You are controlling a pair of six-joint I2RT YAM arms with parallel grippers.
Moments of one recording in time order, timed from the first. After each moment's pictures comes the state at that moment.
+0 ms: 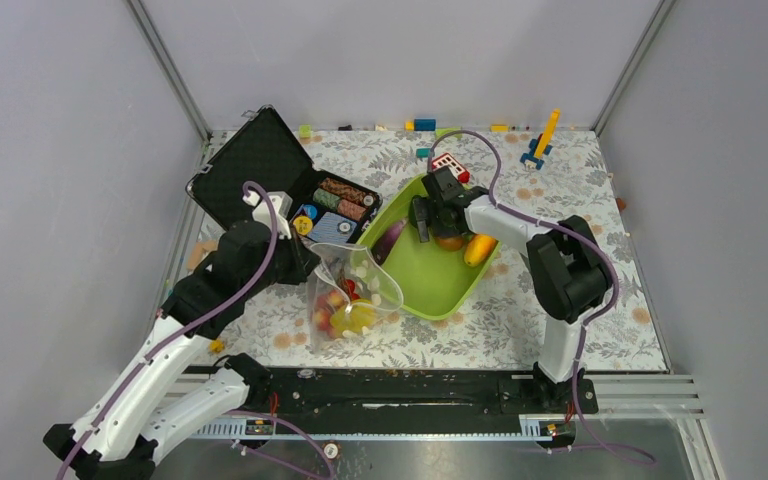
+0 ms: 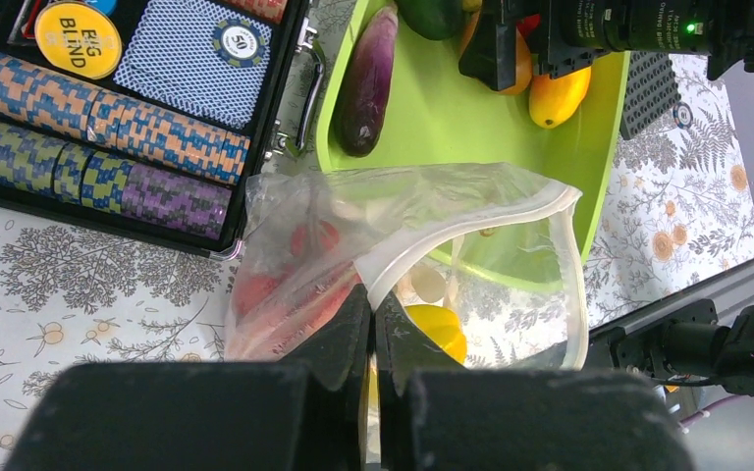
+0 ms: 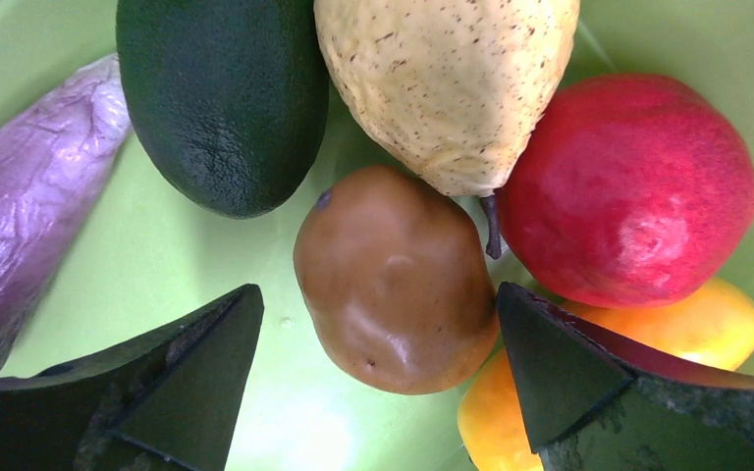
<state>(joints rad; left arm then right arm) -0.58 0.75 0.94 -0.72 -0.04 -0.50 0.55 1.88 1.31 -0.49 0.24 0.30</state>
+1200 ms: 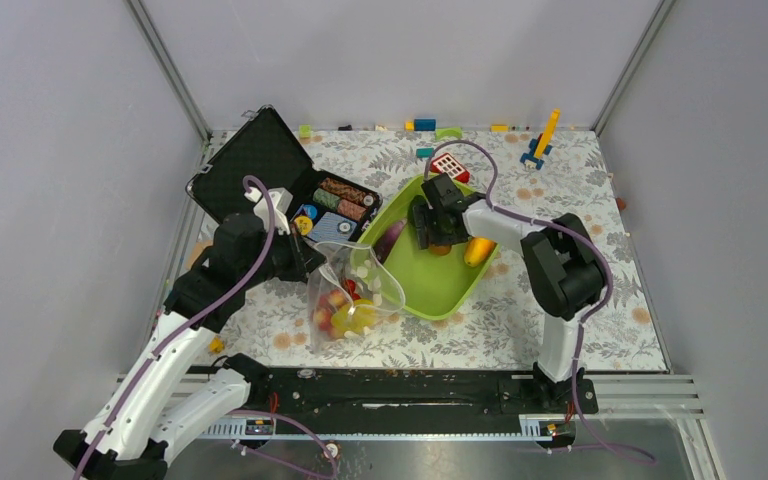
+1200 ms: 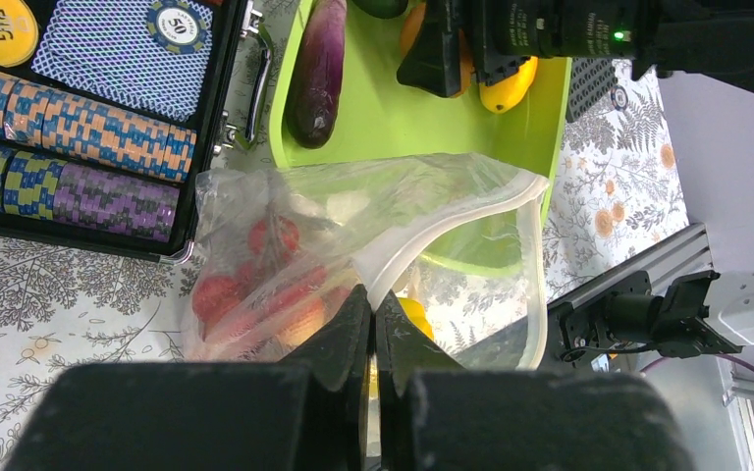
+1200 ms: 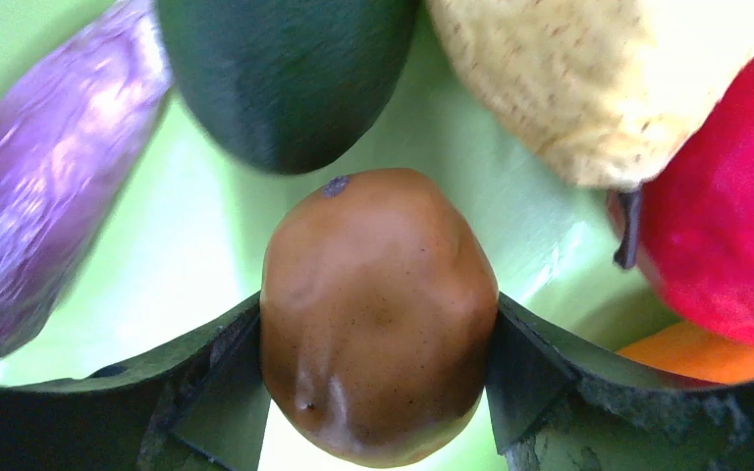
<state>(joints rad) -0.46 0.77 0.92 -0.68 0.19 -0.50 0.54 1.93 1.28 -0.44 0.11 0.32</state>
